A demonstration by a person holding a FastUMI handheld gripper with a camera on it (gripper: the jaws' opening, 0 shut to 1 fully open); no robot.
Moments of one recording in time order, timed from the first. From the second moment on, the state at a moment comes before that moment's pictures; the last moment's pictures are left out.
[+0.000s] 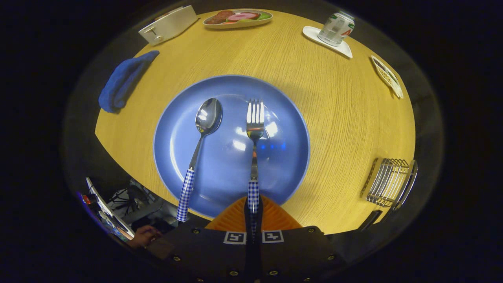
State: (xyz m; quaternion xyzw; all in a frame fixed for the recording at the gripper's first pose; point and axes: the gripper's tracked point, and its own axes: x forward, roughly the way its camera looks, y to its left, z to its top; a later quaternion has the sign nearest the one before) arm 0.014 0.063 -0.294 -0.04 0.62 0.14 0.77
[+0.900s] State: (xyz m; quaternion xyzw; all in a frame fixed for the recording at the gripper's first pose) arm -0.068 -0.061 -0.217 -0.08 0.64 0.18 0.74
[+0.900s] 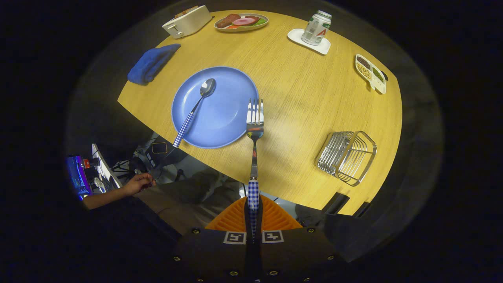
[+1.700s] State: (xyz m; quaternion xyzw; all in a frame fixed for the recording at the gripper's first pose) arm -0.096 -0.189 -0.199 -0.09 0.69 0.12 0.71
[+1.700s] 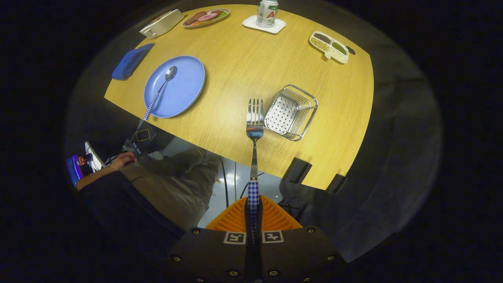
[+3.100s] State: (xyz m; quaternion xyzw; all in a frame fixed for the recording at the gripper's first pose) arm -0.027 -0.230 -0.245 -0.09 0.81 0.13 0.56
